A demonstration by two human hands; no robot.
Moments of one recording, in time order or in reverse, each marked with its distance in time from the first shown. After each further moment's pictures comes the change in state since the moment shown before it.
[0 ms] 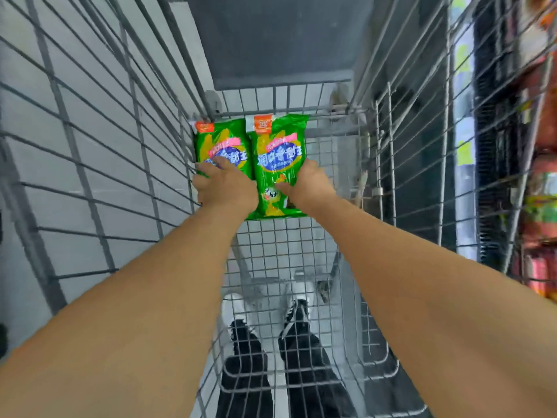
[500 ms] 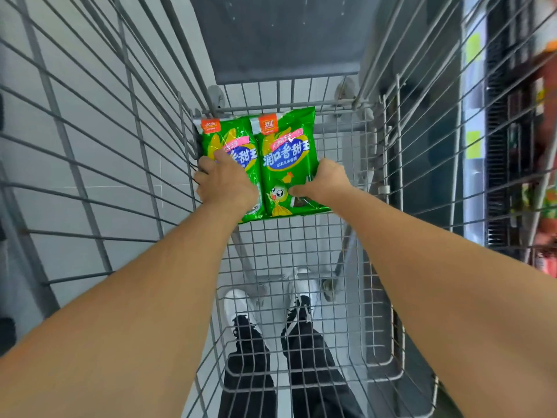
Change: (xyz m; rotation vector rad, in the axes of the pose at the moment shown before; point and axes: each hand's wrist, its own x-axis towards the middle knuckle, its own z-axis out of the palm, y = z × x) left_hand 0.000 -0.004 0.003 -0.209 0.064 0.008; right_hand 0.012 0.027 -0.004 0.212 -0.027 0.115
